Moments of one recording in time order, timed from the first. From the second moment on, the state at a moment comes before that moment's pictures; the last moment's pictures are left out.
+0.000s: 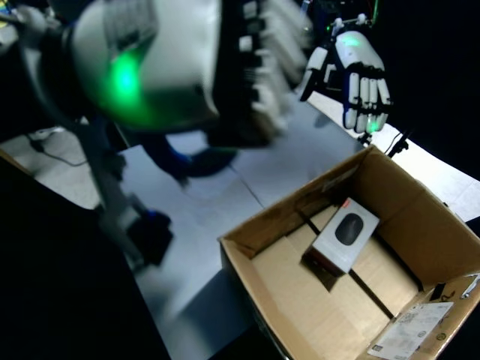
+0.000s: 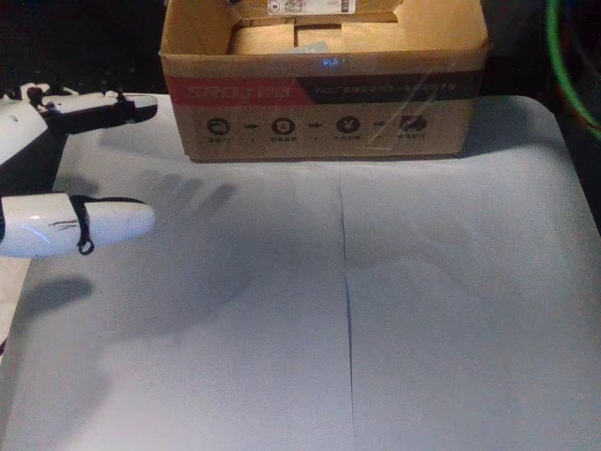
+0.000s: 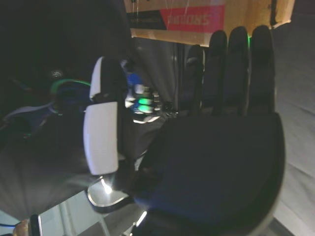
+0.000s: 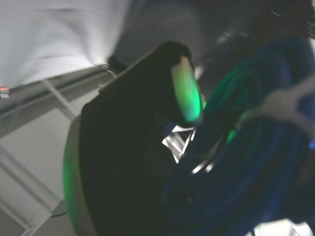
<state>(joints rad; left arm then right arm) 1.00 -0.85 1.05 -0.18 -0.96 0.94 -0.24 -1.19 1.48 -0.27 0.63 -0.99</state>
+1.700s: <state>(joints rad) 1.35 -0.70 0.87 -0.37 -1.35 0.96 -1.11 -0.74 0.97 0.15 1.14 -0.99</state>
